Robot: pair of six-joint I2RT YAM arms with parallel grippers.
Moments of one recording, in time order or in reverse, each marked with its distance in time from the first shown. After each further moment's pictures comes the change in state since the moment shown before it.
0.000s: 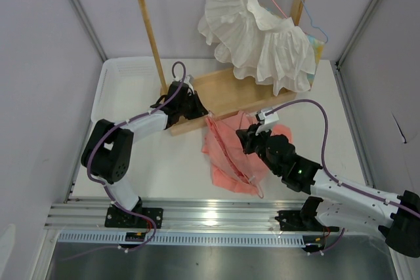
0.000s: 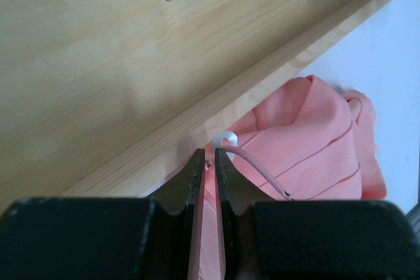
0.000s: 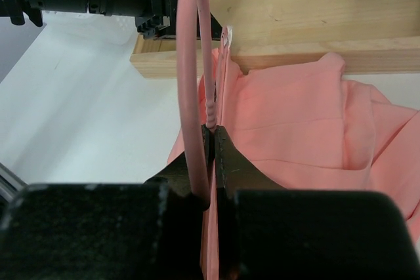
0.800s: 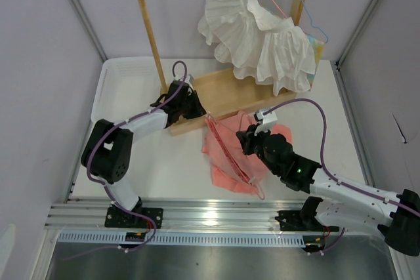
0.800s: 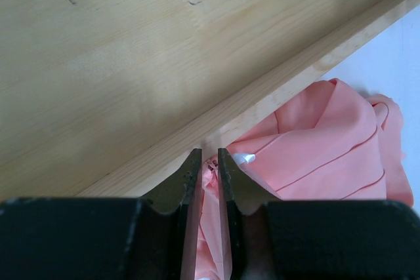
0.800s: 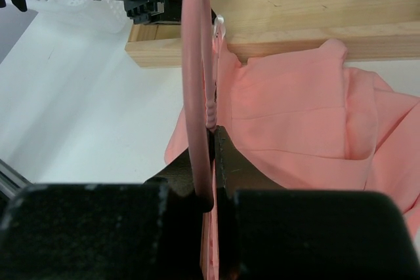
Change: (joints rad) left arm 0.000 0.000 0.022 -0.060 -0.062 0.047; right arm -0.001 0.016 0.019 -0.055 0.001 0.021
